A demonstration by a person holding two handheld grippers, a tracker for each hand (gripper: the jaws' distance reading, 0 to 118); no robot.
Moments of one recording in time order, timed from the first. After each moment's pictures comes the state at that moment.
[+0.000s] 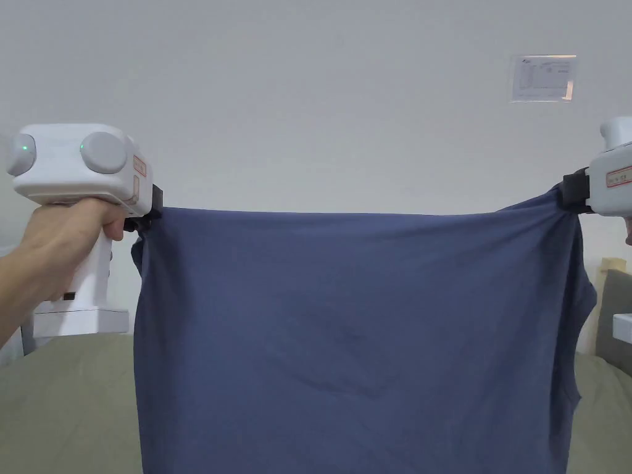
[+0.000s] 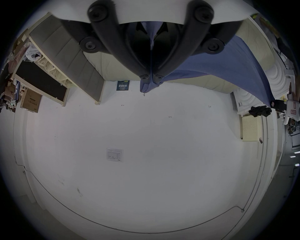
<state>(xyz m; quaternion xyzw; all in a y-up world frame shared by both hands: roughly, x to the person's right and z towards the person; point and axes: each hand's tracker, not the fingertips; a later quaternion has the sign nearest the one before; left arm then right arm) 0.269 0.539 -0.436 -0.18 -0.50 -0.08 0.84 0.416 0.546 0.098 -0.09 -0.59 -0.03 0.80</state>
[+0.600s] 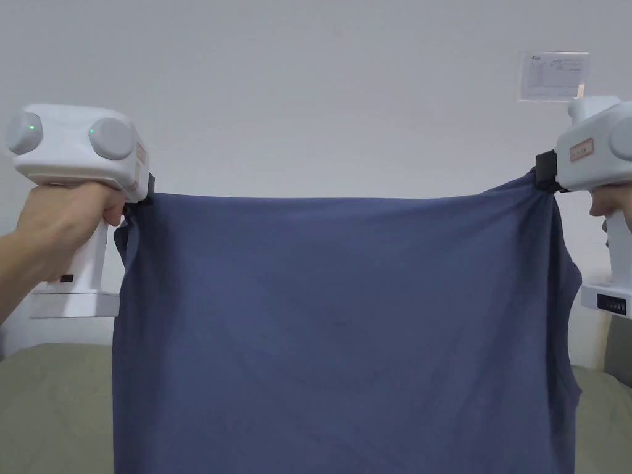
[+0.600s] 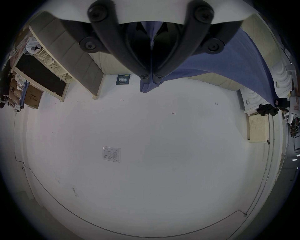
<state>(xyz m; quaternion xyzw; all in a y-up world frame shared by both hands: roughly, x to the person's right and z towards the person) 0.390 0.551 -0.473 -0.15 -0.47 -0.10 0.87 0.542 0.577 0.039 -0.10 -0.60 -0.02 0.79</state>
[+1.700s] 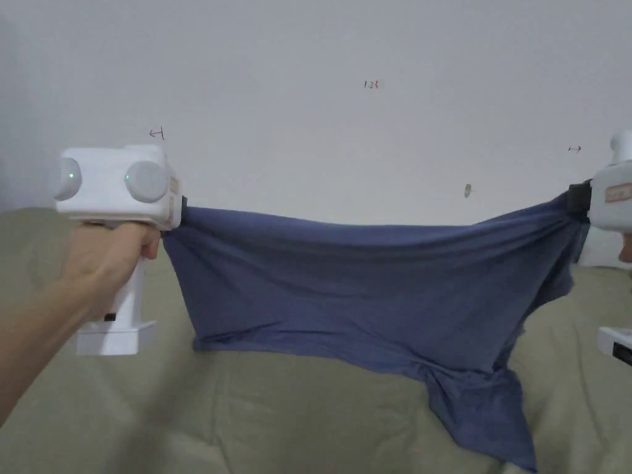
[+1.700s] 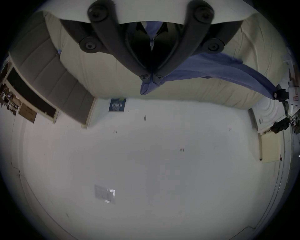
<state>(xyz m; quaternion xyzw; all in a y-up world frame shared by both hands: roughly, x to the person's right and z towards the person) 0.525 0.274 -0.492 -0.25 -0.47 -0.14 0.84 0.676 0.330 0.013 -0.18 -0.59 -0.10 0.78</state>
